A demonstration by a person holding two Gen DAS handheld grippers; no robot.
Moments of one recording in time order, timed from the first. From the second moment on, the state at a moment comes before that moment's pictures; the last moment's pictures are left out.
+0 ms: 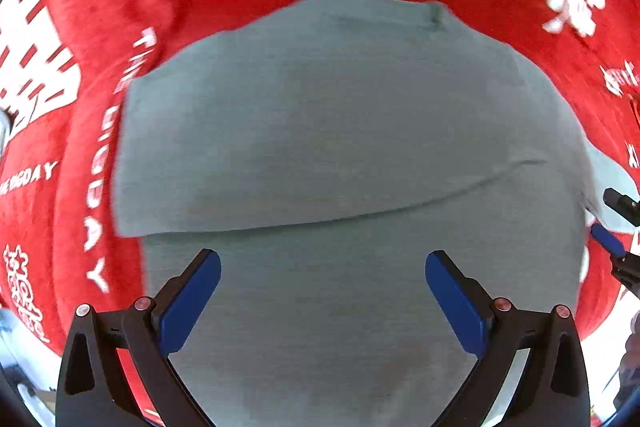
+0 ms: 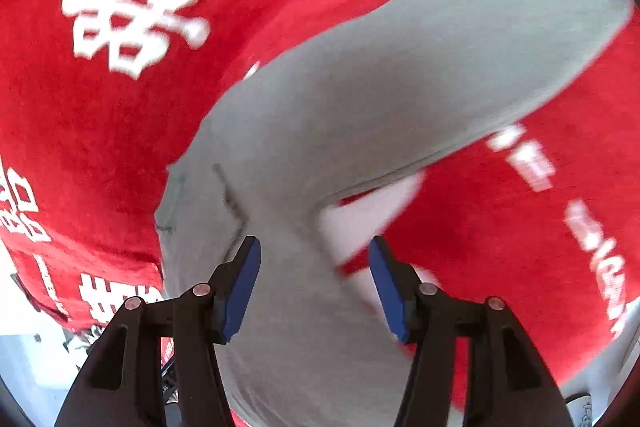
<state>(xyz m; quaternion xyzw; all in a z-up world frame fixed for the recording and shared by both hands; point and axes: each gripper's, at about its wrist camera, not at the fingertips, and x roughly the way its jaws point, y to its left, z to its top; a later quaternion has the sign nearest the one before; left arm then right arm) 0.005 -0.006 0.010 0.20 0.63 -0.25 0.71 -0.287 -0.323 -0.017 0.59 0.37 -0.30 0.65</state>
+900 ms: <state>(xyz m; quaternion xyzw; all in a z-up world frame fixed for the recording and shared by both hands) -0.064 -0.140 -0.010 0.24 0.62 -0.32 0.68 -0.403 -0.441 -0.047 0.69 0.17 -0.37 0.60</state>
